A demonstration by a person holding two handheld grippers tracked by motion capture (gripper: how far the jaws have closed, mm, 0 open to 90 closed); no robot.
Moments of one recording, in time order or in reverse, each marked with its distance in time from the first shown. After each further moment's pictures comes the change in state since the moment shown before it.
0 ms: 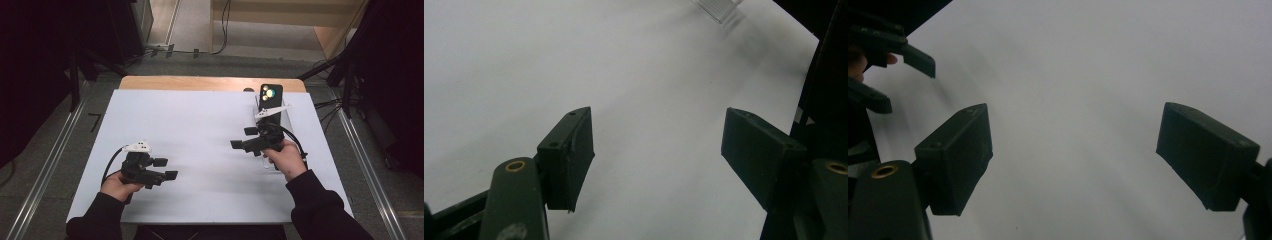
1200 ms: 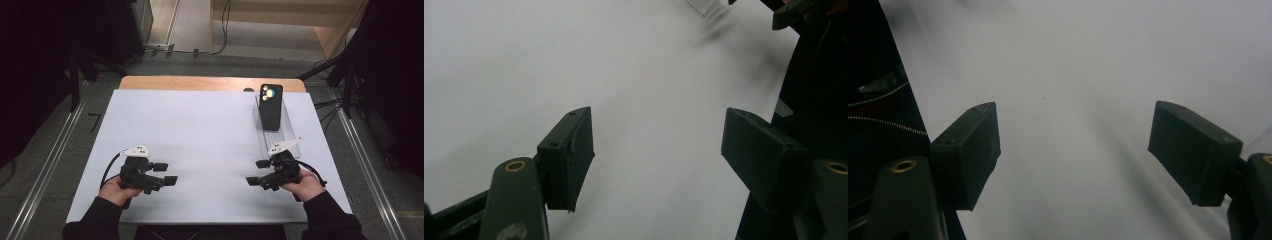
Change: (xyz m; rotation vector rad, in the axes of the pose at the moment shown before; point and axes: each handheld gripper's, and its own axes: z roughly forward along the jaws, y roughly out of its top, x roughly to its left) left arm -0.007 -0.008 -0.003 0.004 -0.044 0.000; right arm 0.014 -0.084 -0.021 0.136 0.051 -0.066
